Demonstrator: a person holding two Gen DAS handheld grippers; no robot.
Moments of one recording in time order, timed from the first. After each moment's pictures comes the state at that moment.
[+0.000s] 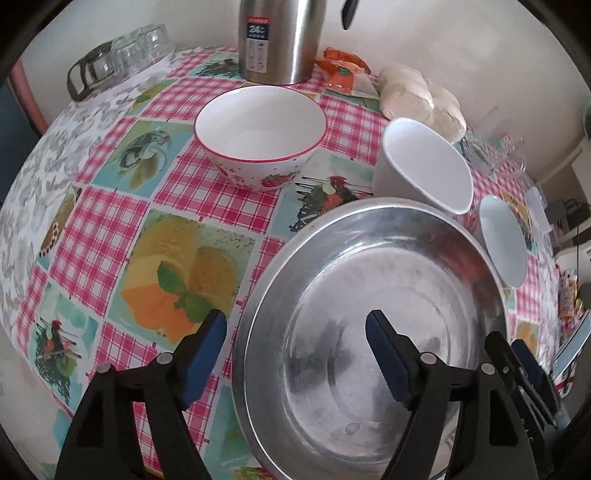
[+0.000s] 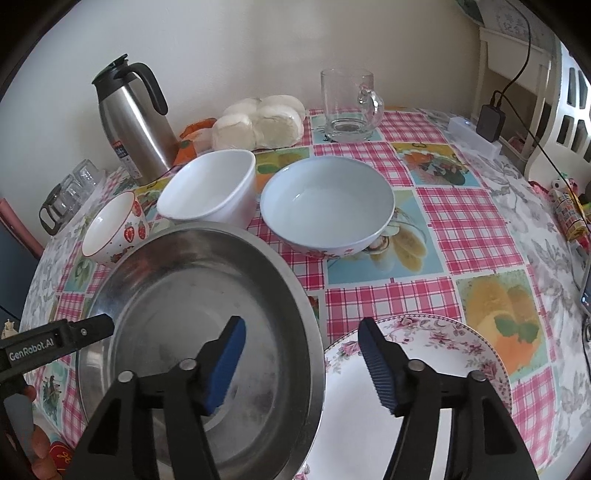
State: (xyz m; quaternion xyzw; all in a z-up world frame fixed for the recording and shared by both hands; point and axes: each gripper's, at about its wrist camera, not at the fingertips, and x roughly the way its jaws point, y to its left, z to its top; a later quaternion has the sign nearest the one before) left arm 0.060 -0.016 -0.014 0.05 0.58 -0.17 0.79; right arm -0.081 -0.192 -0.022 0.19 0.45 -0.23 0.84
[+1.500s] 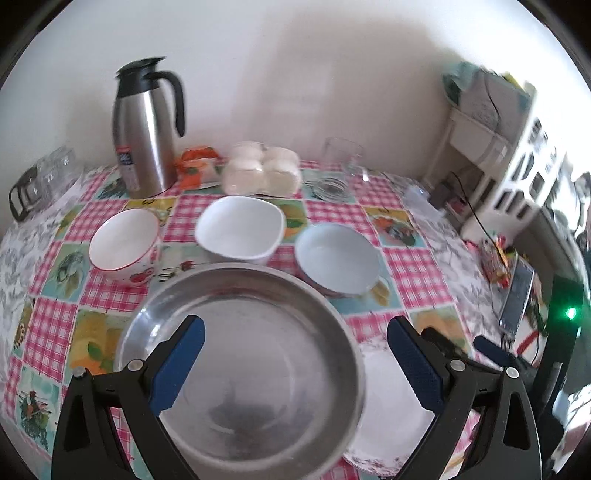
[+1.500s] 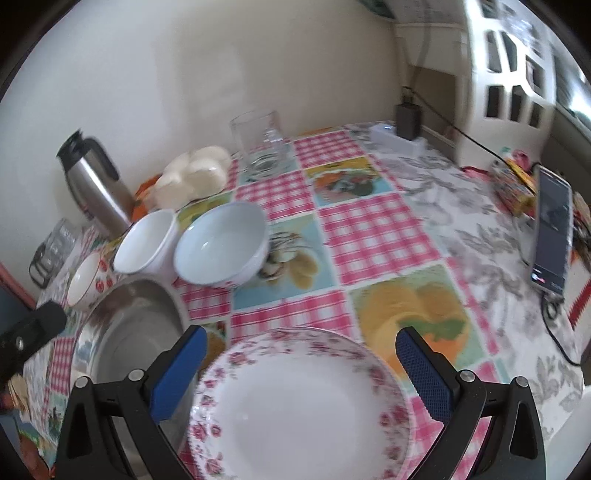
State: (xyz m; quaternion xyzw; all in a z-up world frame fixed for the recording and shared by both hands) left arm -0.042 -0.091 0.059 0.08 0.42 -0.35 0.83; right arm -0.173 -0.258 0.004 0.25 0.38 -0.31 0.84
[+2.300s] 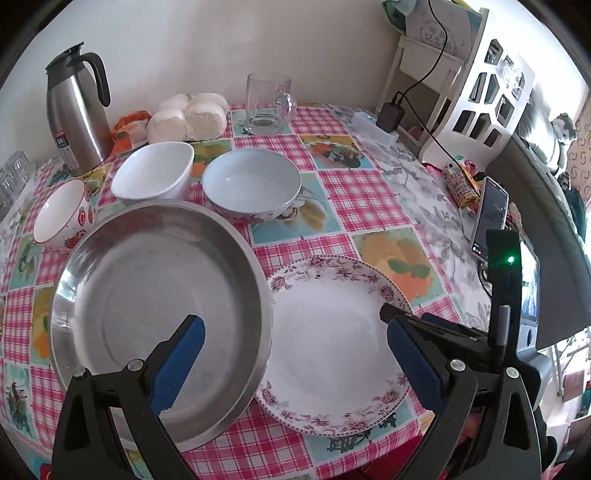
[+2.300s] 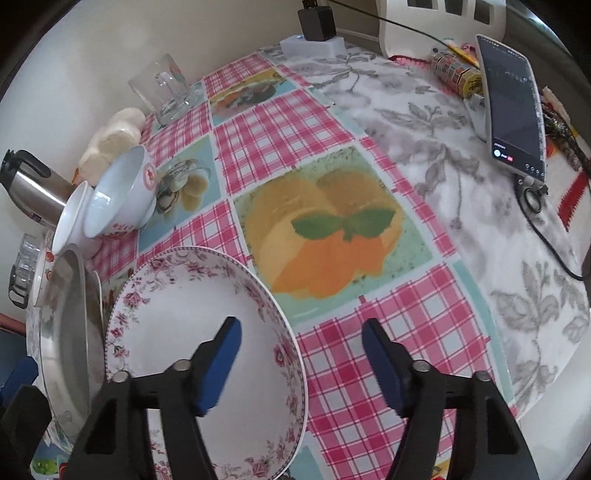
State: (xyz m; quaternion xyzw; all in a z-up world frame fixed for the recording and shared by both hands) left arm -0.106 -0.136 0.026 0.14 0.48 -0.40 0.77; right arm -0.228 -0.296 -0.063 0.34 0.47 -0.32 0.75
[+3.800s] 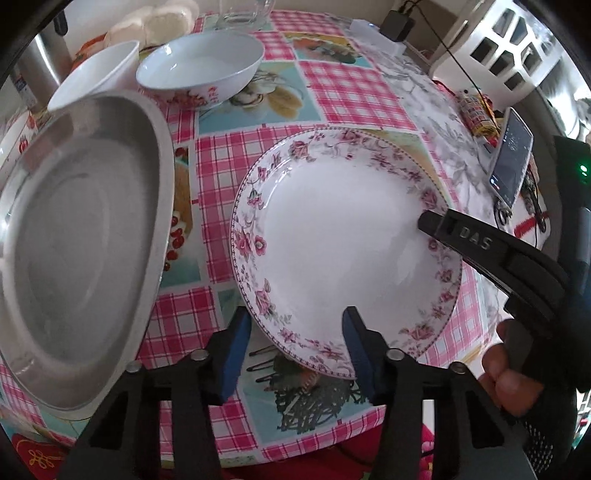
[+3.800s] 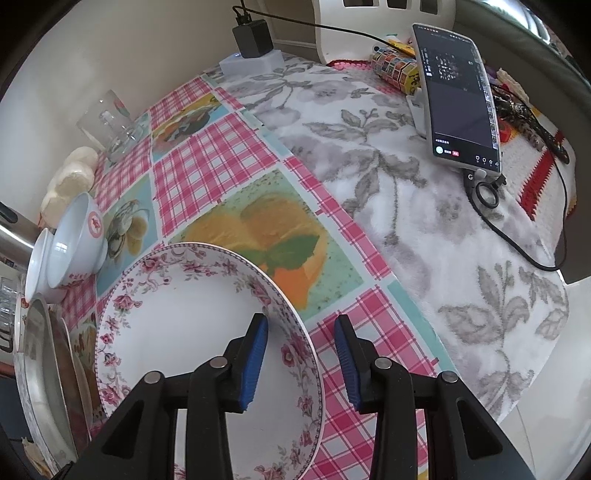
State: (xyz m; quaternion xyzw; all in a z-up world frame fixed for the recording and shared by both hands) left arm -0.132 -0.174 -0.047 0.19 0.61 -0.37 0.68; right arm -0.251 -0.329 -0.066 0.36 0.45 -0.40 0.72
